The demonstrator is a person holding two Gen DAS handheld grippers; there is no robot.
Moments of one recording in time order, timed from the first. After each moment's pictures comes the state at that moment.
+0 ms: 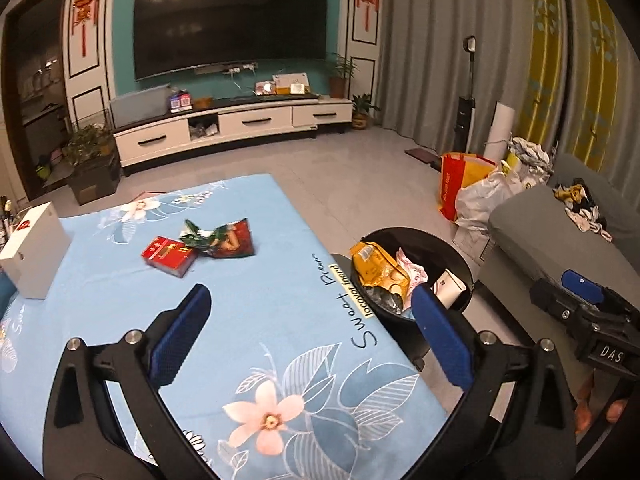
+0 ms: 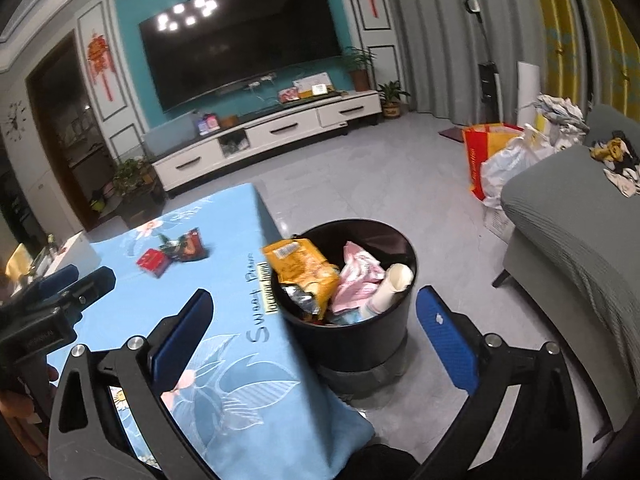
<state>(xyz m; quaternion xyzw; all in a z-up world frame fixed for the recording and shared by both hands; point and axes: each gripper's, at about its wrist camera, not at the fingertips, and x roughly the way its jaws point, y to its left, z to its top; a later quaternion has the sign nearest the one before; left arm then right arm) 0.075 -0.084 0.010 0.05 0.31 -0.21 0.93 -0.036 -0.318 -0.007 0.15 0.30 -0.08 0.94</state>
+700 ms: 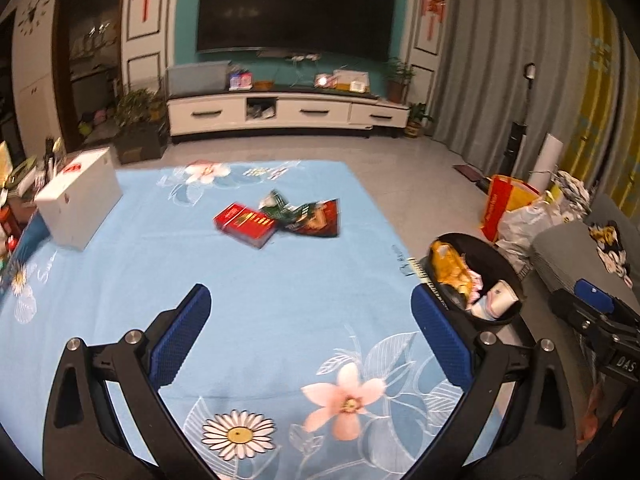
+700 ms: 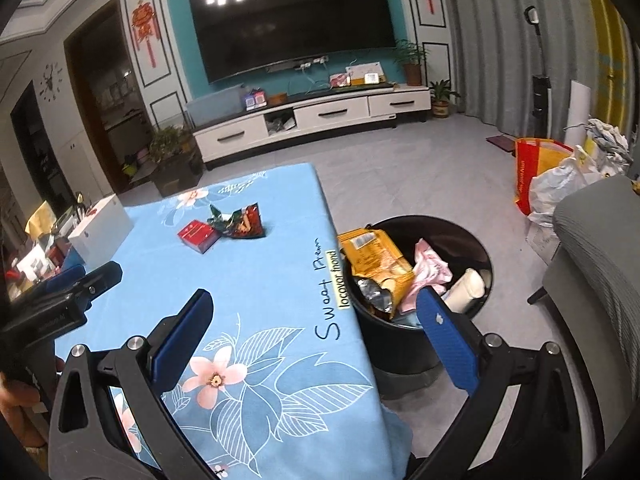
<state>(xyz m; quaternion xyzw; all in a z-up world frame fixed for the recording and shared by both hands) 0.100 0.012 -0.014 -0.01 0.33 -0.12 0.93 0.012 -0.252 -0.019 0.11 0.33 -0.01 0.94</state>
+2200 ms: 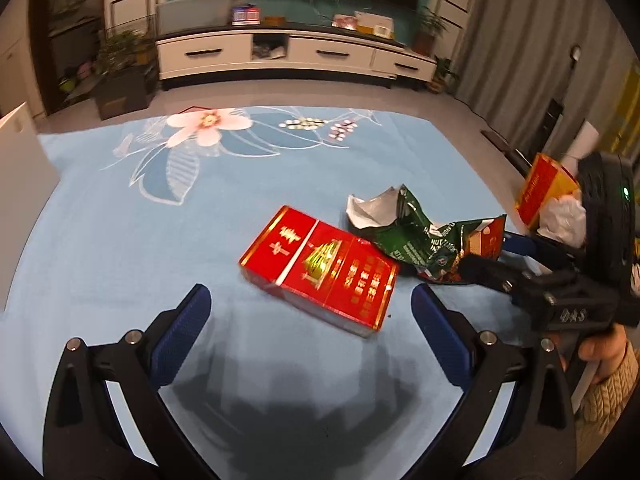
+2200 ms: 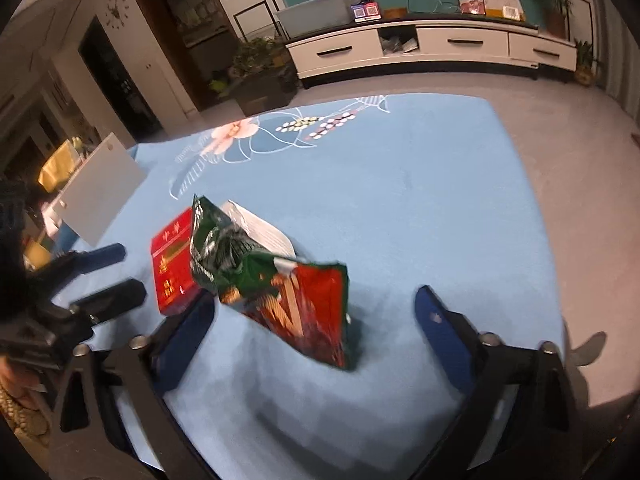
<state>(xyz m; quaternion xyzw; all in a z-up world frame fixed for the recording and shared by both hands) 0.349 0.054 -0.136 -0.01 0.43 -0.13 0.89 0.338 -0.183 -0.154 0.10 0.44 0.22 0.87</state>
